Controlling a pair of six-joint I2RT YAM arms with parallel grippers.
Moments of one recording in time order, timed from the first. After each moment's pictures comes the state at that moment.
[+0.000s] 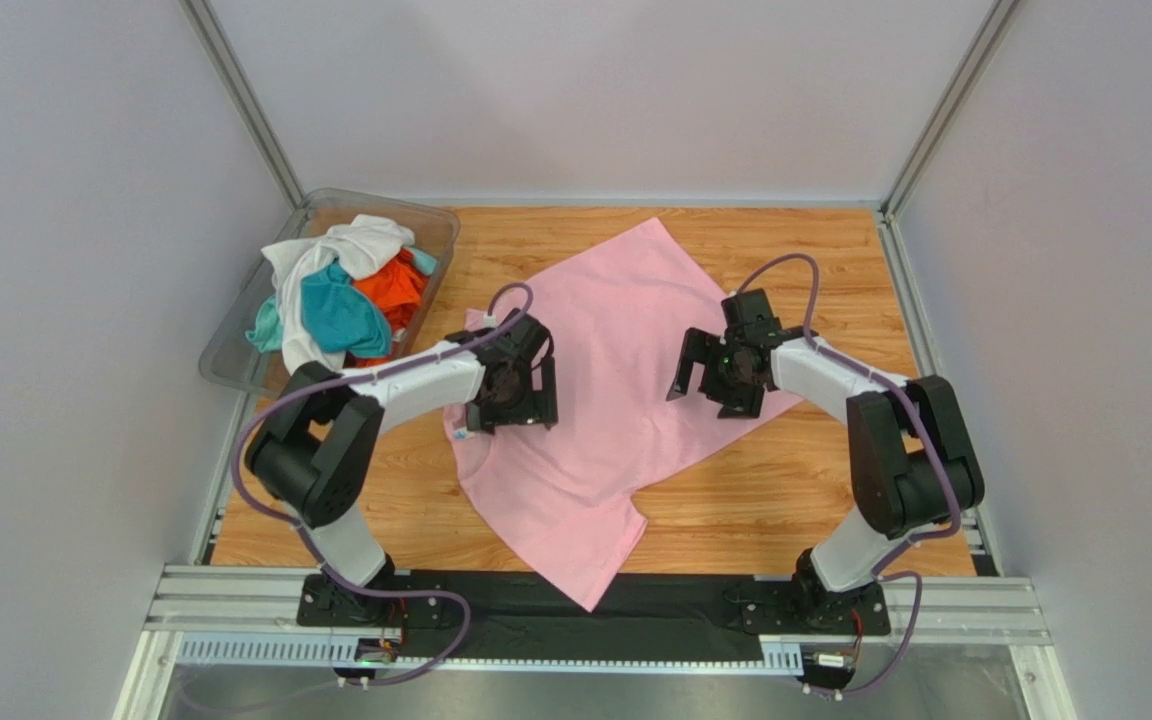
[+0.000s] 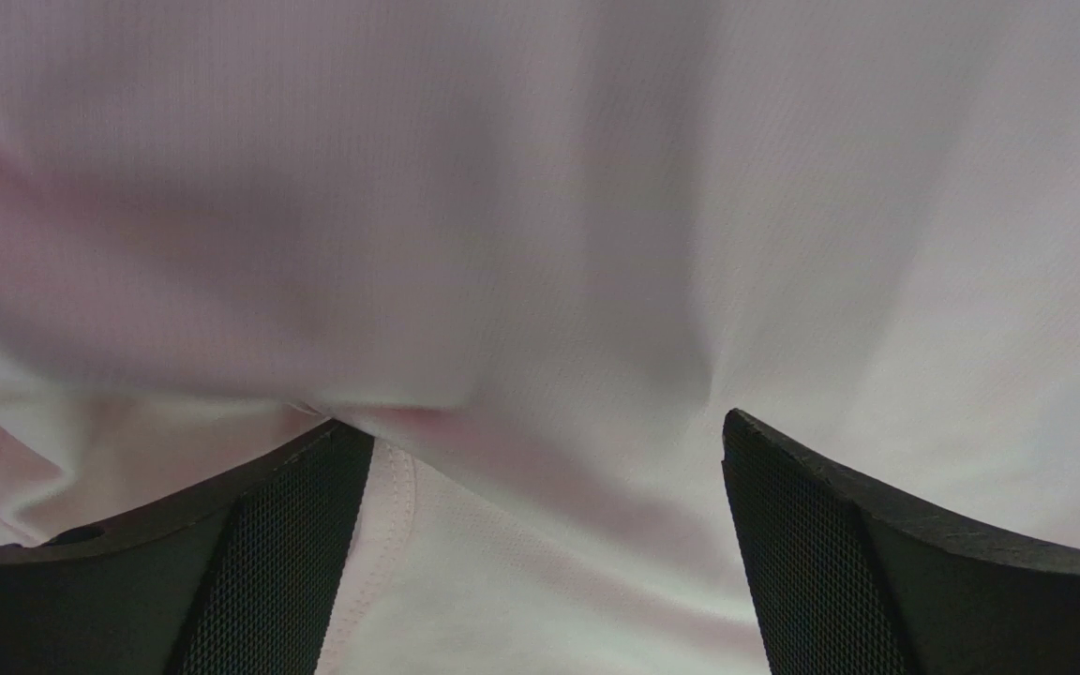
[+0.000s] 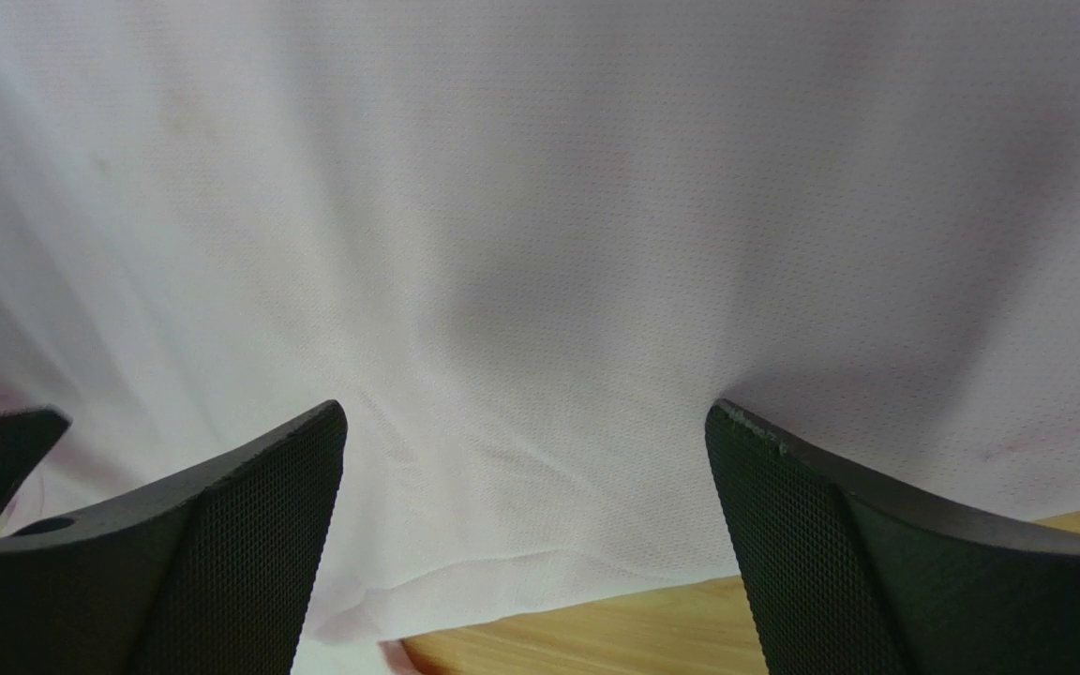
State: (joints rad) left arm -0.63 1.67 1.00 -0.57 -0.12 -0.67; right arm 0.28 1.62 0.93 -0.43 -0.17 0.55
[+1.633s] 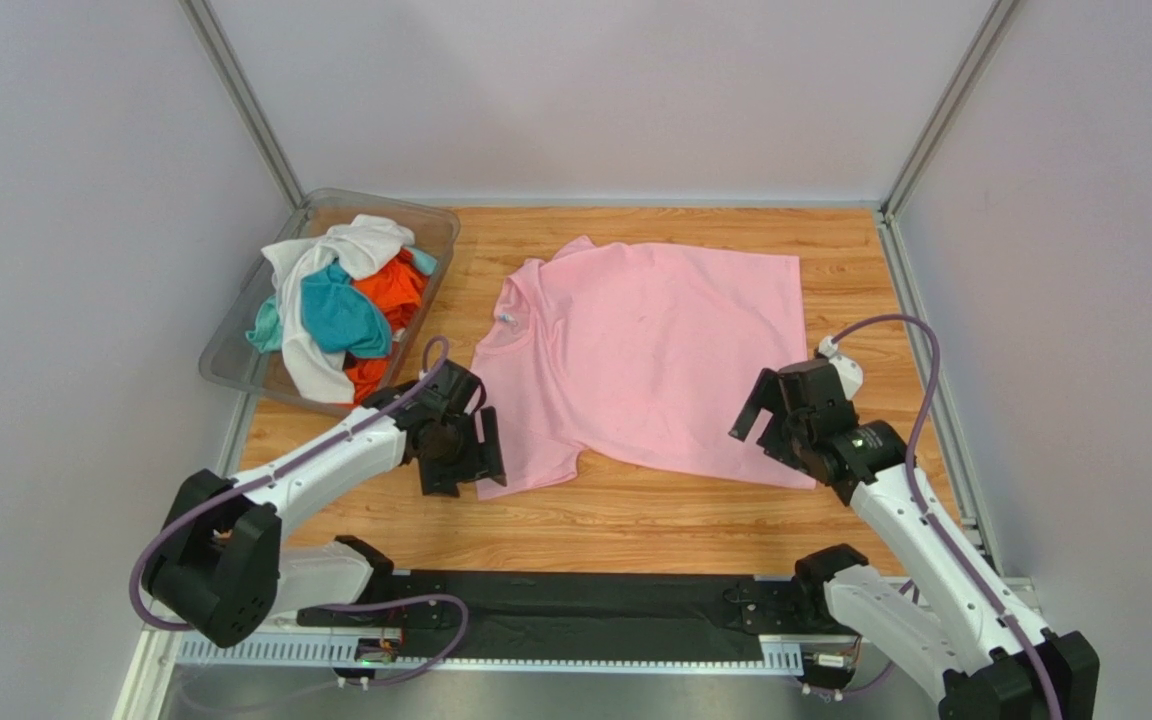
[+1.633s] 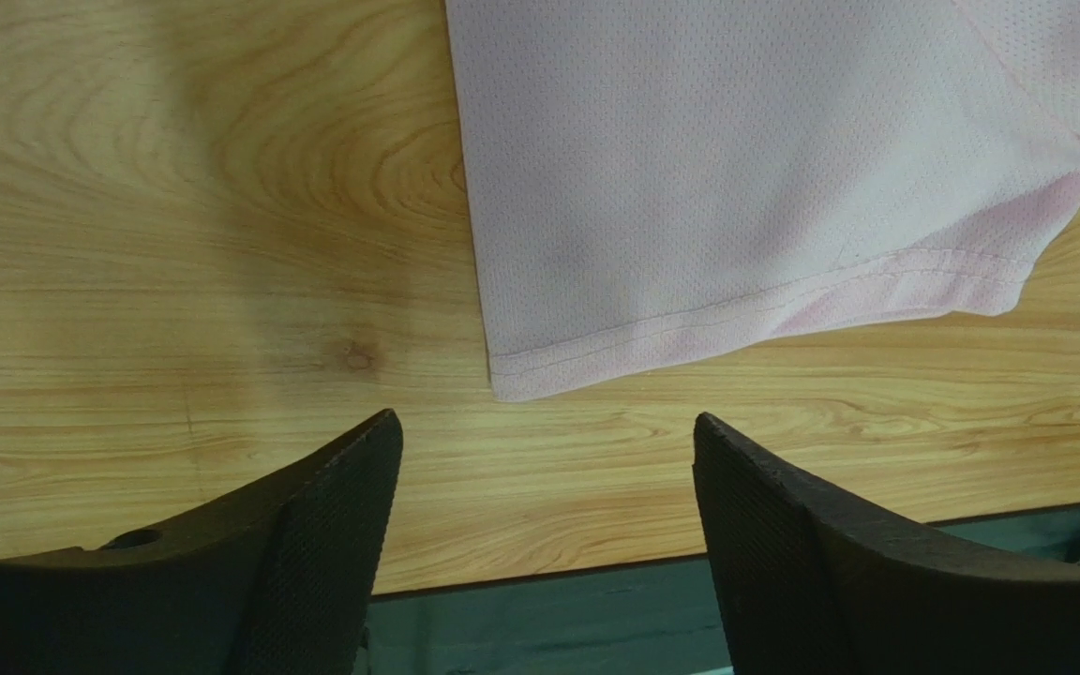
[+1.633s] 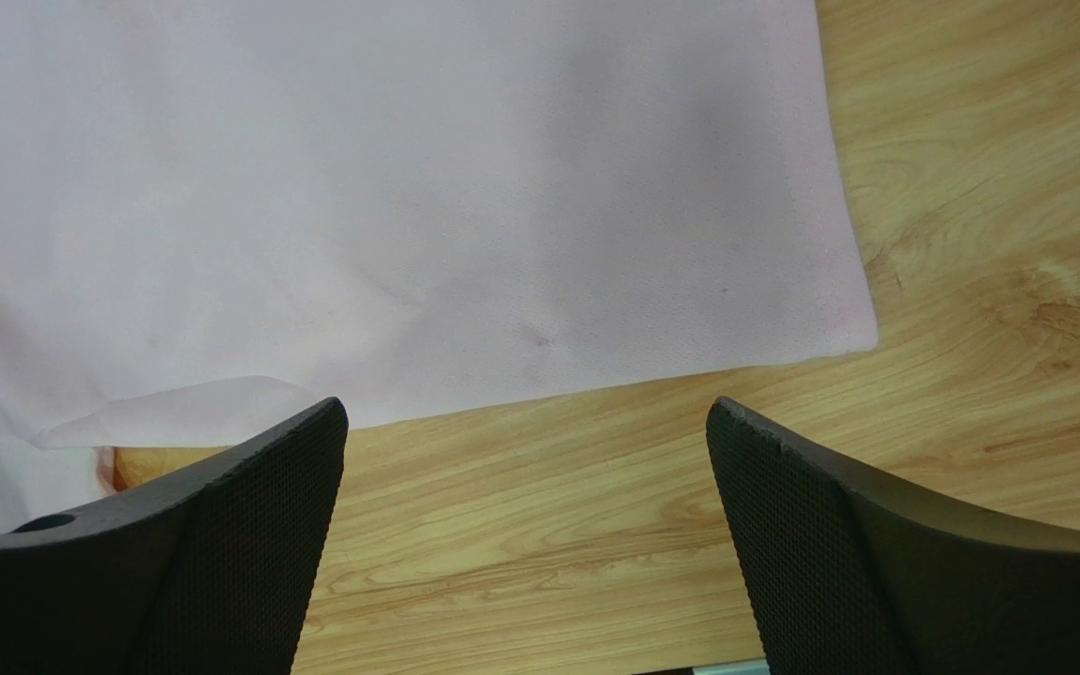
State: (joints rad) left arm -0.52 1.23 0.66 -0.69 0.08 -0.73; right arm 0.34 0.84 0.66 -0.76 0.23 0.75
